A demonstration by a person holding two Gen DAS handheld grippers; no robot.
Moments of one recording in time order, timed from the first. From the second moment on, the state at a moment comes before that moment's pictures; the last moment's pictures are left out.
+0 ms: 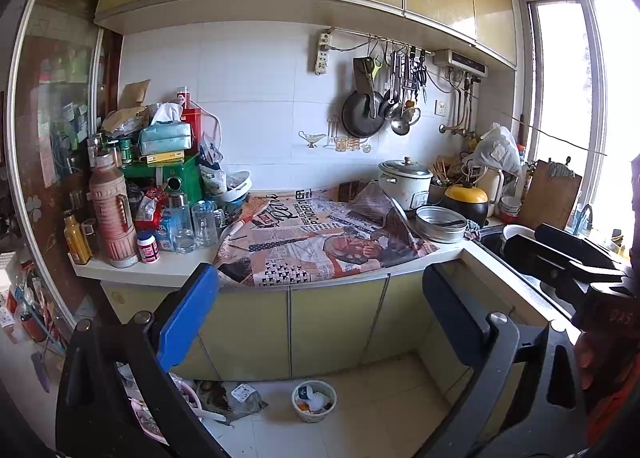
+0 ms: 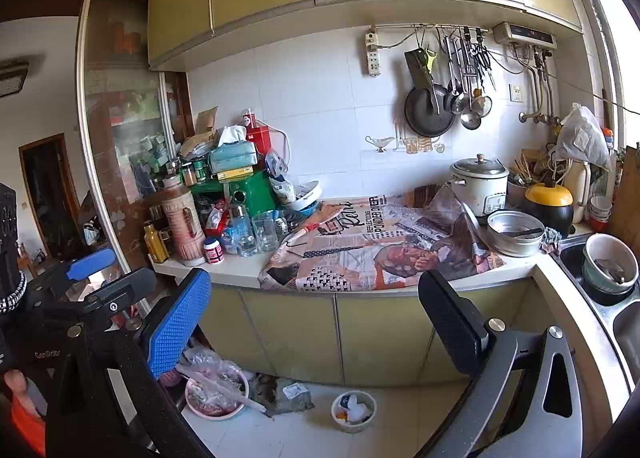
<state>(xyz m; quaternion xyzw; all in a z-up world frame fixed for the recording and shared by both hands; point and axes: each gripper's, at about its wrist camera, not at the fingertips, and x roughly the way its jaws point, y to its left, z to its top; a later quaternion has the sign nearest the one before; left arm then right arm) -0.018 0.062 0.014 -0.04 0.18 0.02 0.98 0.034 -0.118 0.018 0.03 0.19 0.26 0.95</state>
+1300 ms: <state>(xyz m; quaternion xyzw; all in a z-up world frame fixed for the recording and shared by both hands) -0.012 0.061 0.014 -0.04 0.18 0.00 0.98 0.024 -0.126 0.020 0.03 0.21 0.25 0.95</state>
